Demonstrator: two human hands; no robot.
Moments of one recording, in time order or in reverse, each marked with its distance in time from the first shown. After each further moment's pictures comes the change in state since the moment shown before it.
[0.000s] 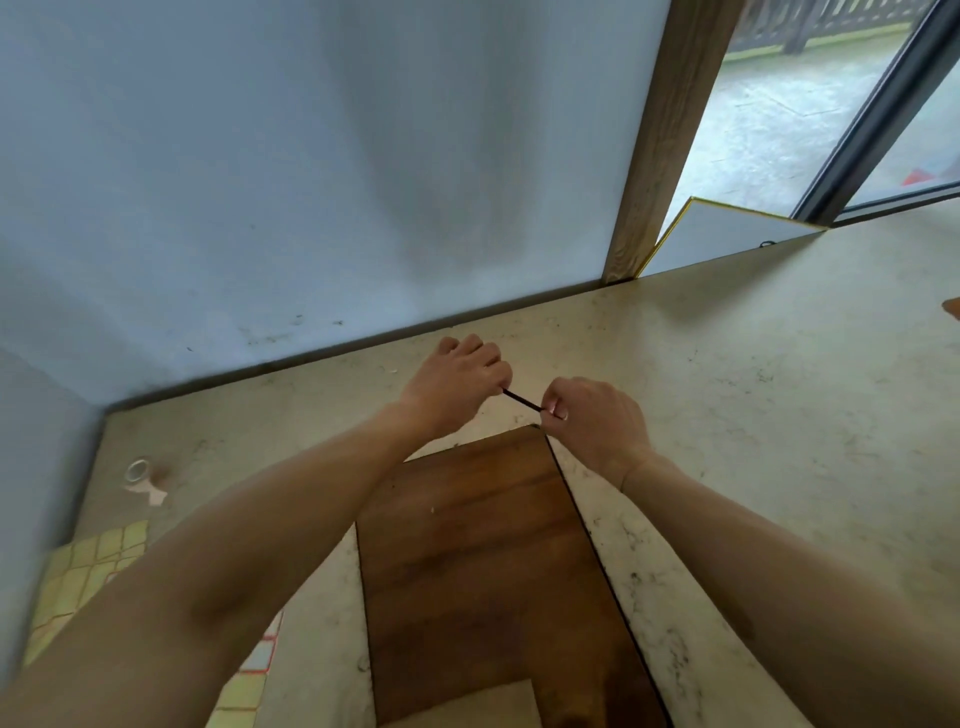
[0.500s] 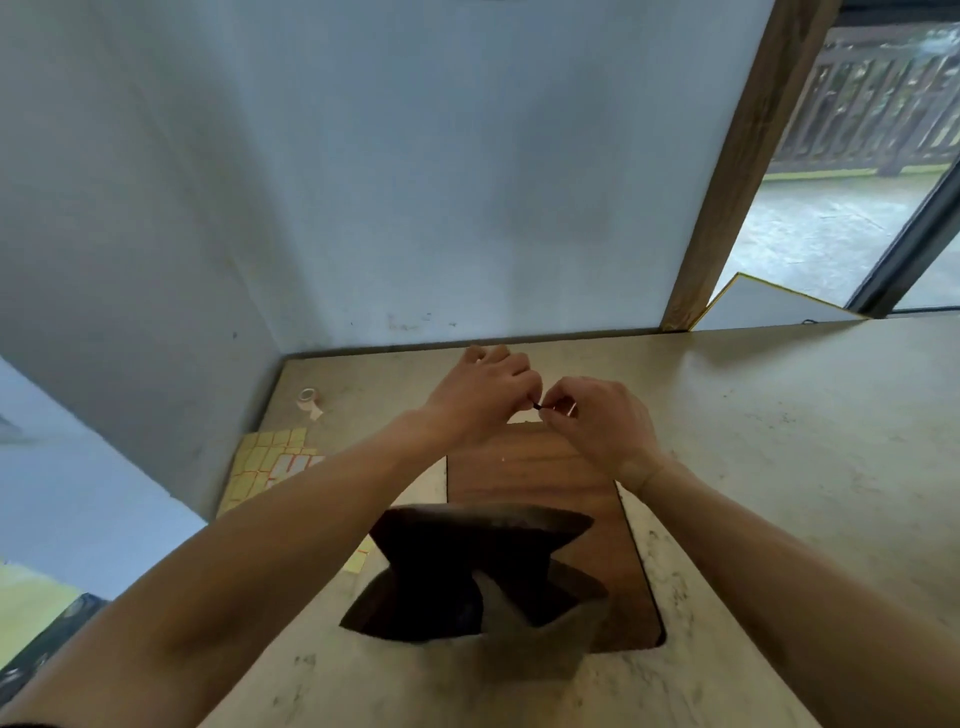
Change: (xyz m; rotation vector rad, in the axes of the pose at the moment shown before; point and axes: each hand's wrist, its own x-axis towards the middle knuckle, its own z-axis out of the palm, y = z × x) left_hand -0.156 0.084 -0.158 0.014 0.073 -0.183; right_hand -0.139 -0.108 -0.084 0.104 0.110 -0.323
